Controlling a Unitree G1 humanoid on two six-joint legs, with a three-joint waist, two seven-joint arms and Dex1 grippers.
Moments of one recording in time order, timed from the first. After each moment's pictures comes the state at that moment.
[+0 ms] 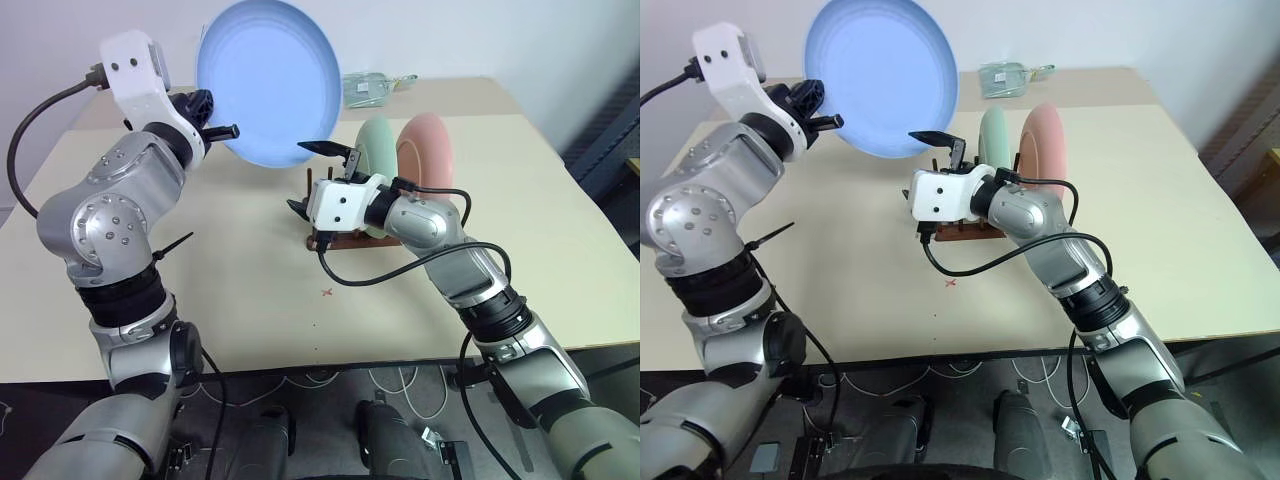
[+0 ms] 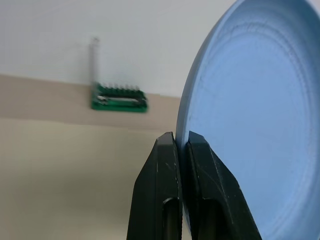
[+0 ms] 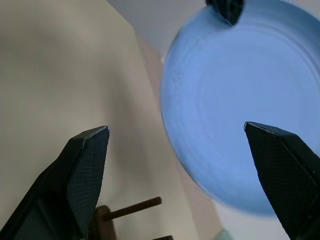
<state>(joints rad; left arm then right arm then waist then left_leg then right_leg) -0.94 0.30 0.38 -0.32 -0.64 1.21 0.23 -0.80 -0.41 0.39 -0.02 -0.33 -0.04 0.56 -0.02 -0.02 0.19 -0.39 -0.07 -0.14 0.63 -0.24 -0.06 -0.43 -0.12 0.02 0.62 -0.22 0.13</state>
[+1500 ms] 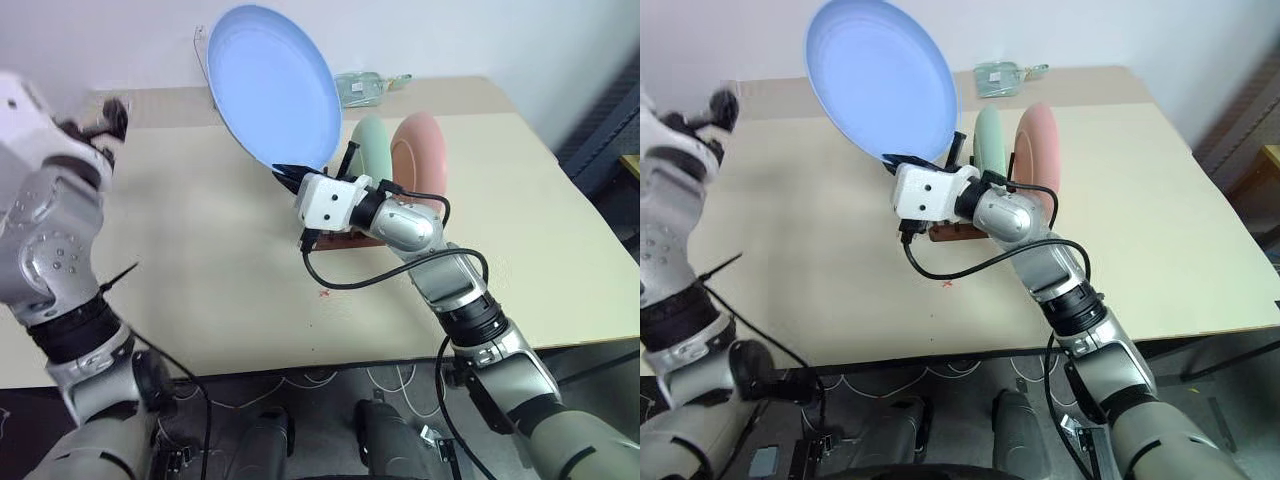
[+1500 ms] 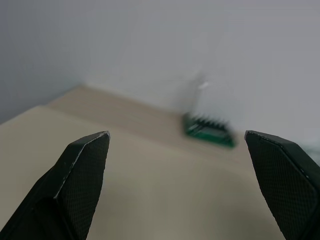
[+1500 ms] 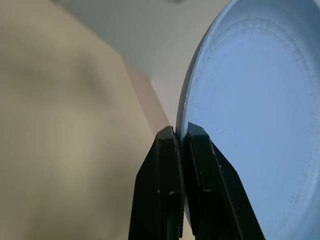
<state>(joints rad) -0.63 0.48 0.54 -0.23 -0.46 0.86 0.09 -0.78 -0.25 0.32 -0.05 -0.20 0.01 0.60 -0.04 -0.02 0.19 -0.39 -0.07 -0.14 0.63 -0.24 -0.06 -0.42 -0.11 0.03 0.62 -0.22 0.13</state>
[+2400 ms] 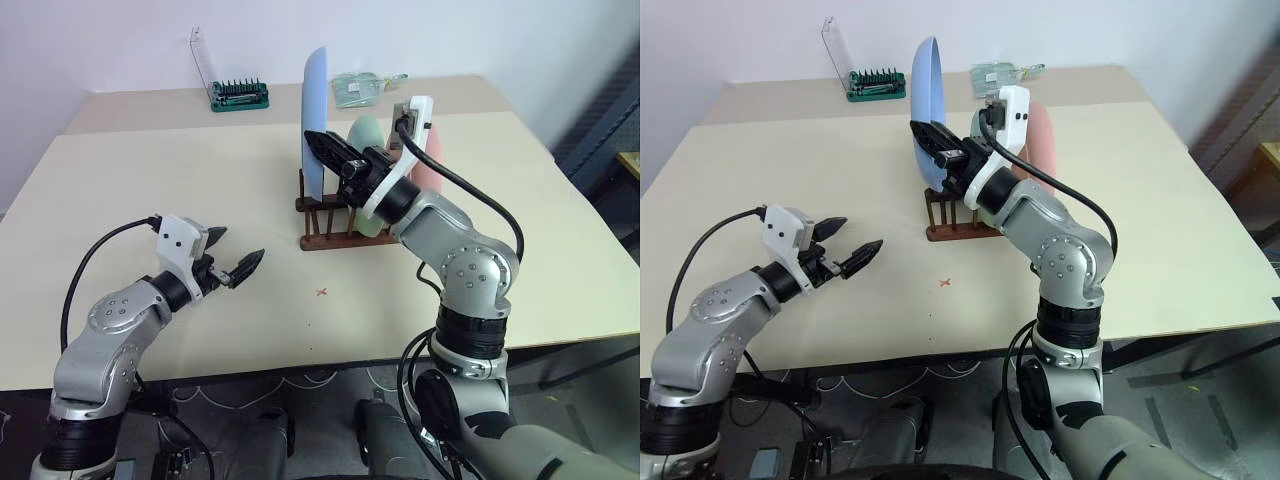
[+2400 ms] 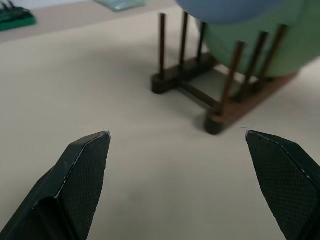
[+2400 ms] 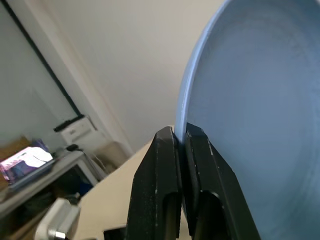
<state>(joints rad) -0.10 0.56 0.15 -0.45 -0.47 0.59 -0.54 -0.75 0.02 -0.19 -0.27 0.74 0.93 0.27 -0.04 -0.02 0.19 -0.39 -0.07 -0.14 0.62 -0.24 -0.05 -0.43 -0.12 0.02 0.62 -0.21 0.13</state>
